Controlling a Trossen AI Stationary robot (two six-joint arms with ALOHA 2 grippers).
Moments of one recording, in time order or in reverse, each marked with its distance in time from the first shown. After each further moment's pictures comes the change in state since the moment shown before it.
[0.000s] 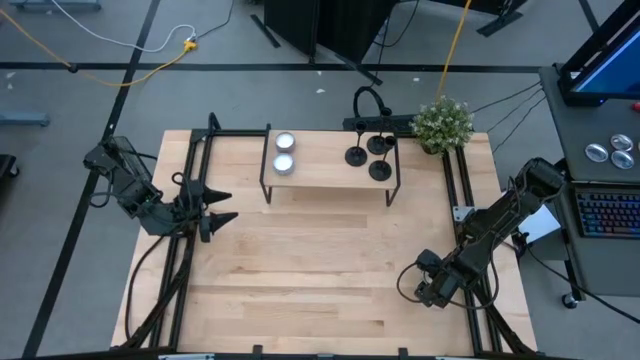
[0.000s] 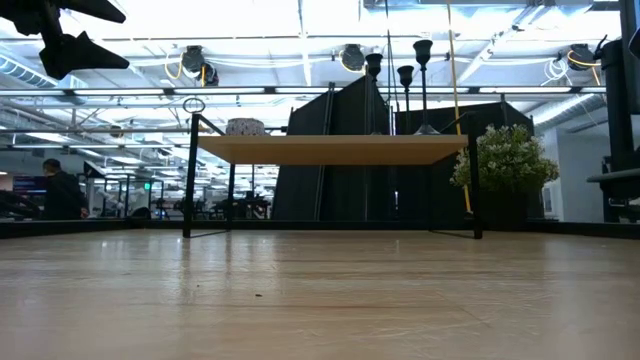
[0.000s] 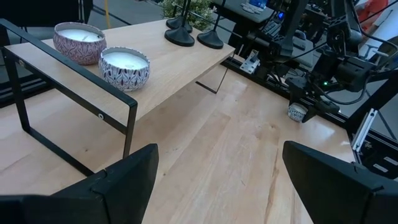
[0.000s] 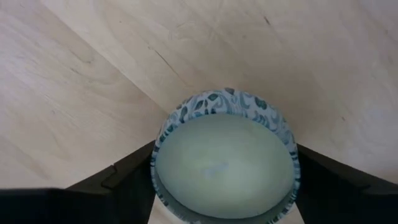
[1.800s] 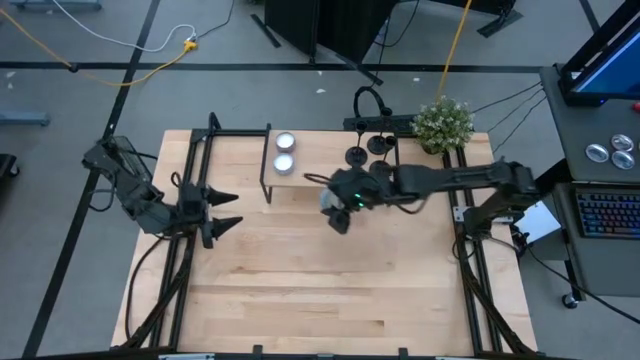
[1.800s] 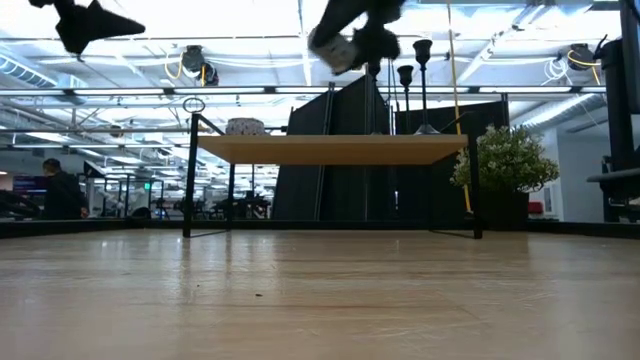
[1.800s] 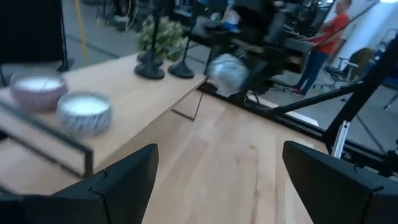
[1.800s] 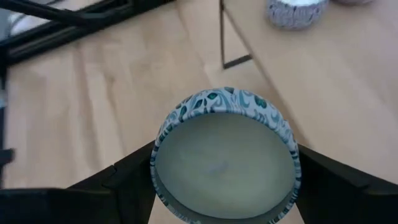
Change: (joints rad) left arm 0.000 0.081 0.000 0.295 -0.008 0.241; right arm -0.833 0.261 0.915 0.031 0.184 -1.283
